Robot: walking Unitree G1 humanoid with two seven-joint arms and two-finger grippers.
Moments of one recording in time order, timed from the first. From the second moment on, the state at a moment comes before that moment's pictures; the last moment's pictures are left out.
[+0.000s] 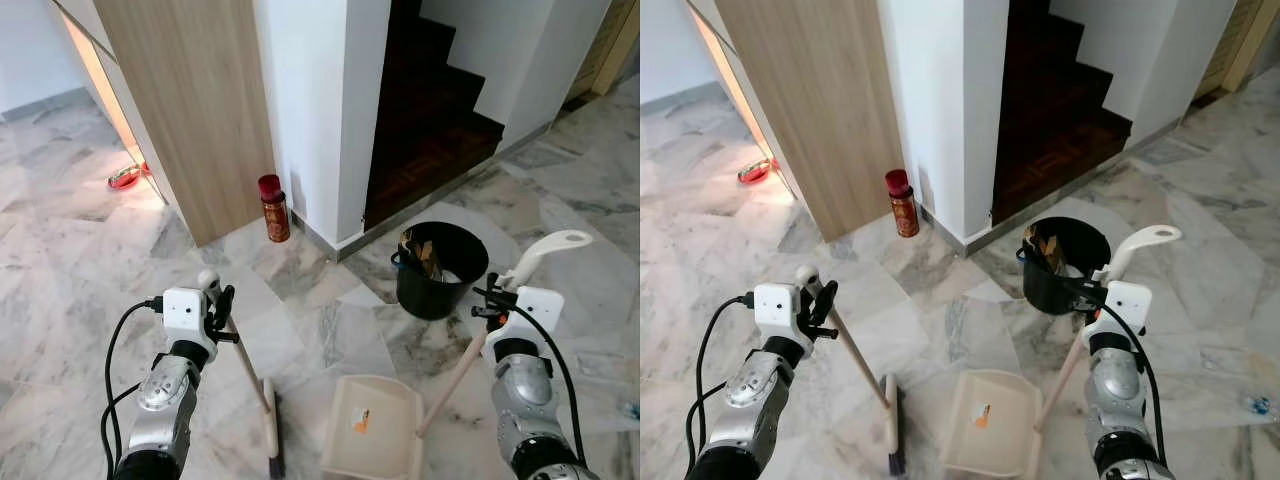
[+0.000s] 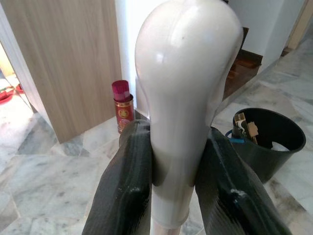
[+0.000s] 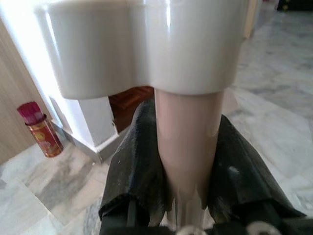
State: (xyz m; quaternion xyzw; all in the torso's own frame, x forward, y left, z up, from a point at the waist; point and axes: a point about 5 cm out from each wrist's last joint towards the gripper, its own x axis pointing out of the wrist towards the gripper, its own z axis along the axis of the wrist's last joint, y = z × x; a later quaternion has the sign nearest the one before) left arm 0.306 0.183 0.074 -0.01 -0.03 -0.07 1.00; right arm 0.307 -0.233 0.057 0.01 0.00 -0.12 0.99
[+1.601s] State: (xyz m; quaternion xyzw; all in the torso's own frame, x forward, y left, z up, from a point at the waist) left arm 0.312 0.182 0.071 -0.01 -0.02 -0.07 1.00; right arm 0.318 -0.226 0.063 0.01 0.00 -0.13 0.99
